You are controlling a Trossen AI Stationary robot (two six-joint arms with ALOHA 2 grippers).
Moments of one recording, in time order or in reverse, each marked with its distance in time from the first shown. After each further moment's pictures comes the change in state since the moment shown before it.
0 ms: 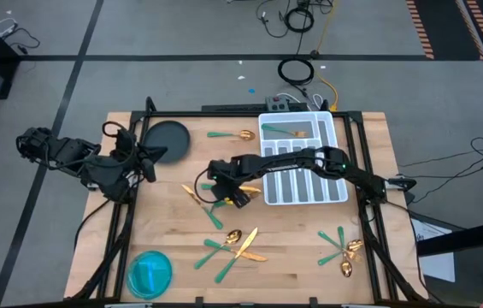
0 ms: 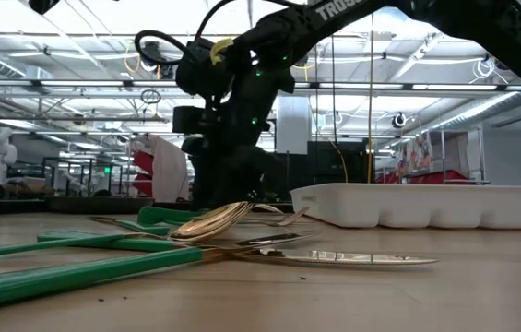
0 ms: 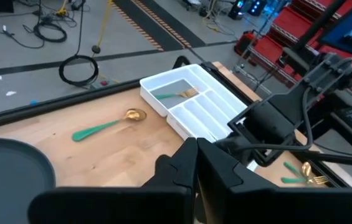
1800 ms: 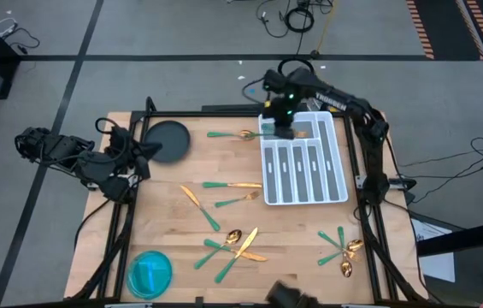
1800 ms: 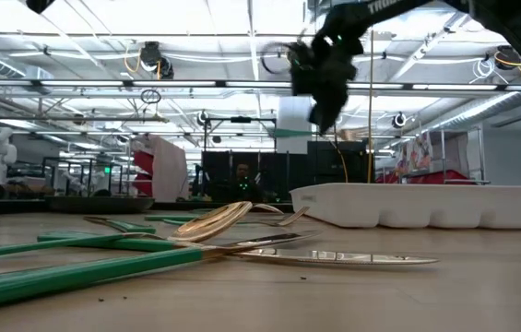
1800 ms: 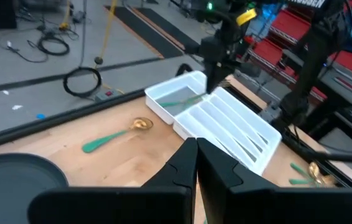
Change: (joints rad) left arm 0.000 -0.053 0.000 -0.019 -0.032 0.072; right arm -0.582 -0.344 0.041 -0.735 -0.335 0.096
